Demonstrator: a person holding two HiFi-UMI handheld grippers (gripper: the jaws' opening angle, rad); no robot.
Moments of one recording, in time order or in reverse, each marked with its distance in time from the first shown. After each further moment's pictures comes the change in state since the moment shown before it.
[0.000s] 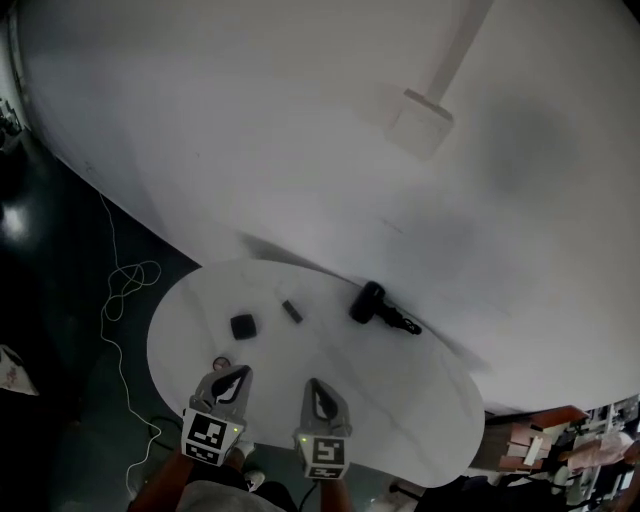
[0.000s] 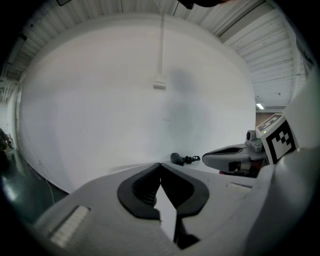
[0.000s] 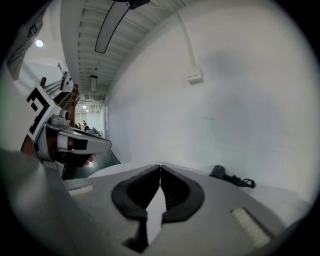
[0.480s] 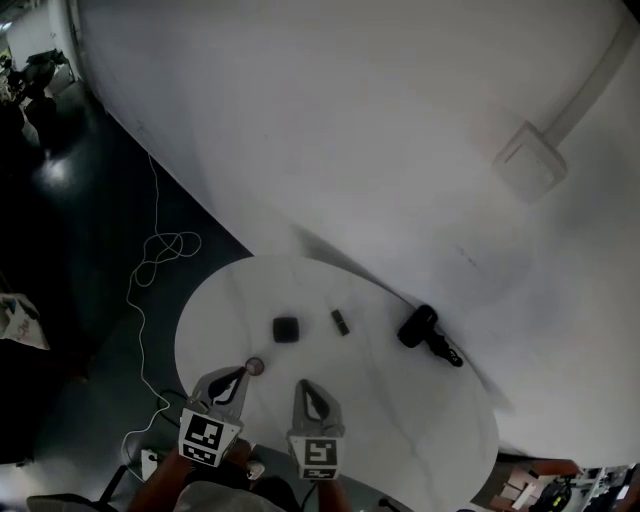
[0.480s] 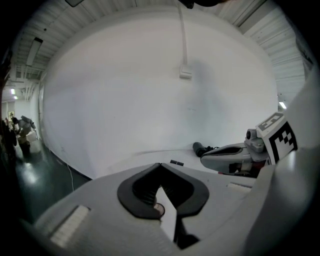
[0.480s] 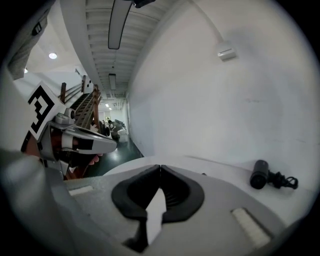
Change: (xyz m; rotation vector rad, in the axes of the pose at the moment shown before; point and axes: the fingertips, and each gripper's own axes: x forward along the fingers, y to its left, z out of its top) left arm -0.034 0.079 -0.060 -0.093 0.089 0.200; right arm 0.068 0.096 -0.026 -0.053 0.073 0.276
